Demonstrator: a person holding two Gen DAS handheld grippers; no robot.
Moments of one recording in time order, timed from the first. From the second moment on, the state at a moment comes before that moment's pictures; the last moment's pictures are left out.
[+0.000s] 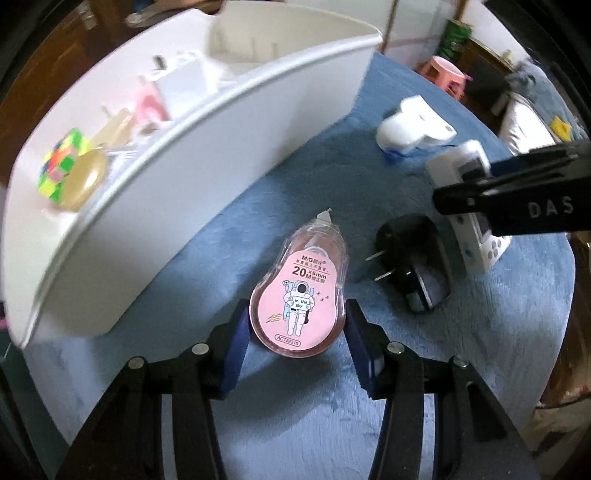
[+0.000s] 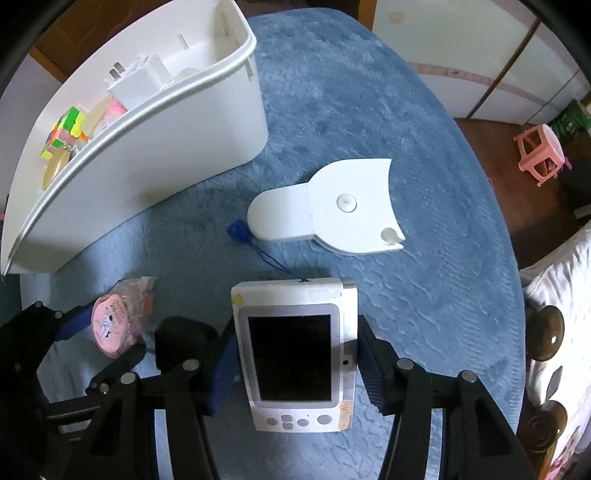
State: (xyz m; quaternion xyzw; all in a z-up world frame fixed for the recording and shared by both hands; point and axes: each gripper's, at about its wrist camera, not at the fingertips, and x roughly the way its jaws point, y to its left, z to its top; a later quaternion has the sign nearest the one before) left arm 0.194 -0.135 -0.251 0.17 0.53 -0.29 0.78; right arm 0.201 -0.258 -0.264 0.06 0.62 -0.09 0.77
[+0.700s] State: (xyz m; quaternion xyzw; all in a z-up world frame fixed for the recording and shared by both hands) left arm 0.154 -0.053 -0.069 0.04 0.43 -0.13 0.89; right arm 0.152 -0.242 -0.120 0.04 0.52 0.03 0.85
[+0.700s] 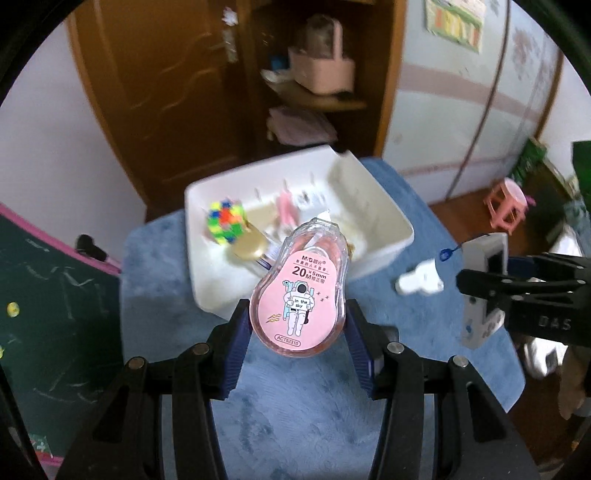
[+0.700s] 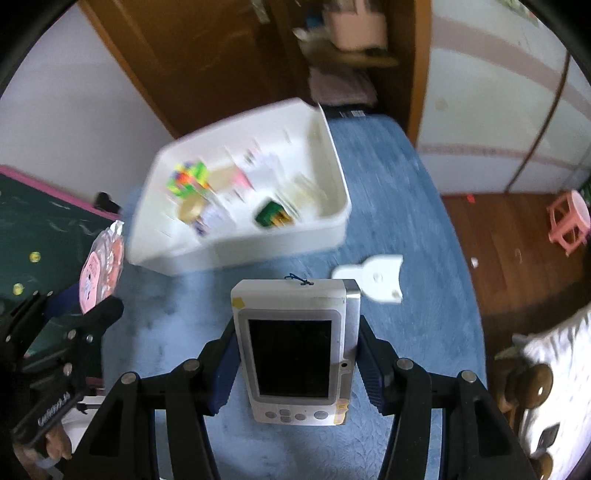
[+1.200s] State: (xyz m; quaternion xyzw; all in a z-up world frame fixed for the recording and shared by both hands) left arm 0.195 -0.010 -0.013 0.00 0.39 -0.07 0.92; right arm 0.192 -0.222 0.019 0.00 0.41 0.08 0.91
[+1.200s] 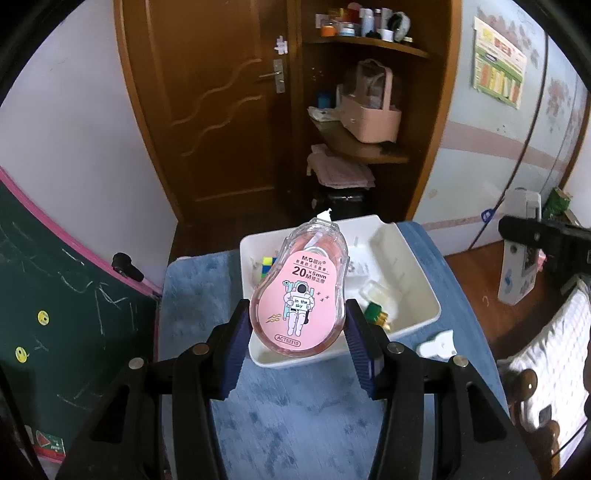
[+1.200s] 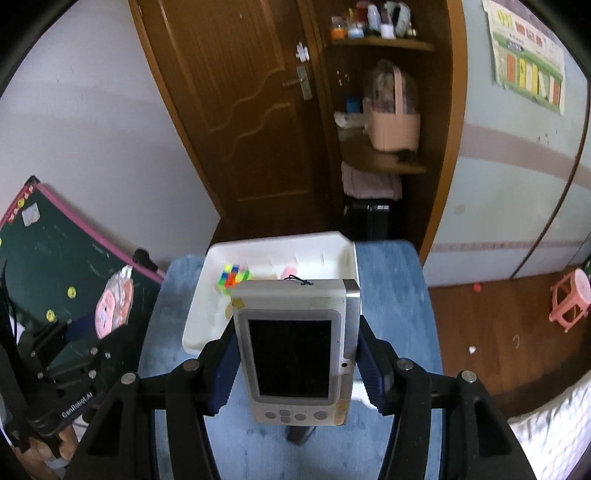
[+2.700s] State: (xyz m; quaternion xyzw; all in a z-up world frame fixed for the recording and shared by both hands) left arm 0.313 -0.009 -0.189 -0.04 0.53 -0.06 0.85; right arm 0.428 -0.173 -0.184 -0.09 0.56 -0.02 0.83
